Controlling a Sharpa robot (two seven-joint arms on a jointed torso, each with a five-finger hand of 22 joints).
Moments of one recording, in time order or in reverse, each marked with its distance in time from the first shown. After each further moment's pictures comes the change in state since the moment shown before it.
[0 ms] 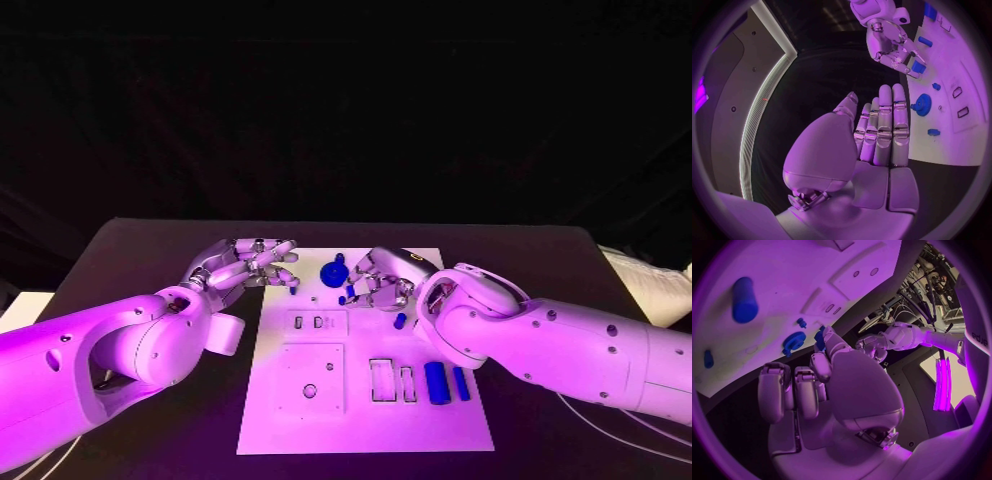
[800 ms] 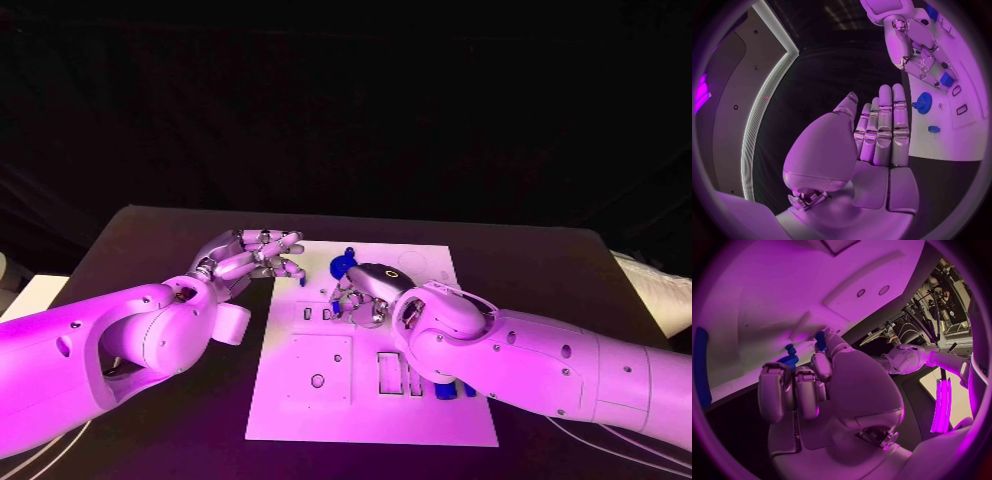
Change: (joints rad) left arm 0.000 0.002 0.000 -0.001 0.000 0.002 -0.002; left_hand 0.000 0.000 0.000 0.000 0.000 0.000 0.000 0.000 0.000 0.000 0.000 0.000 0.000 0.000 0.000 0.000 0.000 0.000 0.000 0.000 0.000 0.000; right arm -0.058 0.121 -0.018 -0.079 -0.165 0.021 -0.087; right_hand -0.024 0.000 0.000 0.000 0.005 -0.005 -0.005 0.000 0.000 -0.006 0.002 0.000 -0.008 -0.004 -0.003 0.000 0.000 0.000 0.000 0.000 0.000 0.001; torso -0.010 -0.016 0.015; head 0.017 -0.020
